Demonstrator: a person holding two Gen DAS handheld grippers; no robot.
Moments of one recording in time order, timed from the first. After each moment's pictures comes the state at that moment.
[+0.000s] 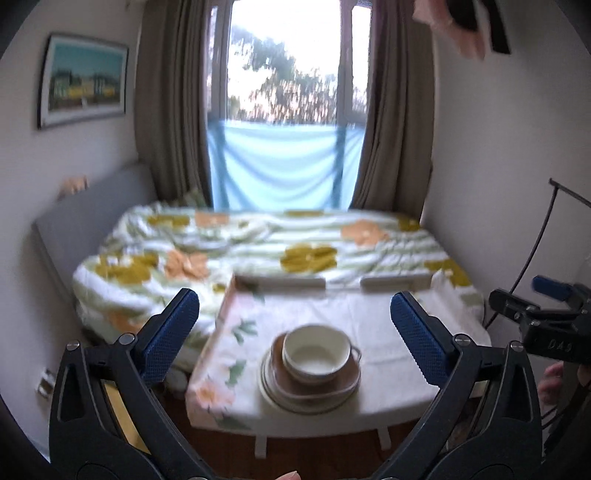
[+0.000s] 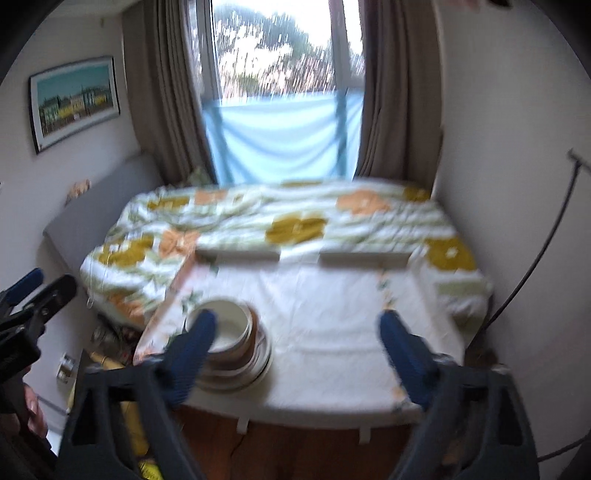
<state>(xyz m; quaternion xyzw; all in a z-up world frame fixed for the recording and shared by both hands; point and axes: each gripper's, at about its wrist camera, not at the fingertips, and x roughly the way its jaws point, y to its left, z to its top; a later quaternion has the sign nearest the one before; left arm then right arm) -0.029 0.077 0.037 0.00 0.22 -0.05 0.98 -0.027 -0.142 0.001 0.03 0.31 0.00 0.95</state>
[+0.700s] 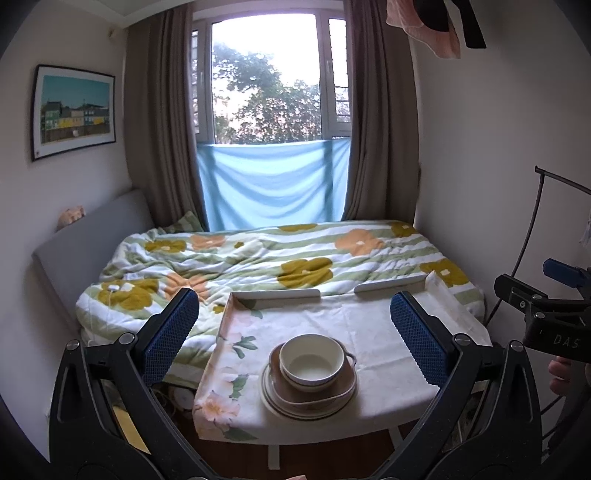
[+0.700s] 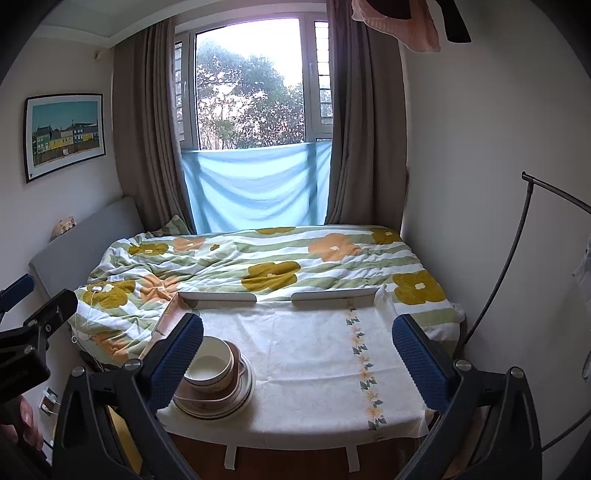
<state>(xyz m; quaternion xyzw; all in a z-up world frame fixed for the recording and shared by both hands) -0.046 0.057 0.047 0.03 0.19 -0.06 0.98 -0.058 -0.143 0.014 0.03 0.25 -0.05 0.97</state>
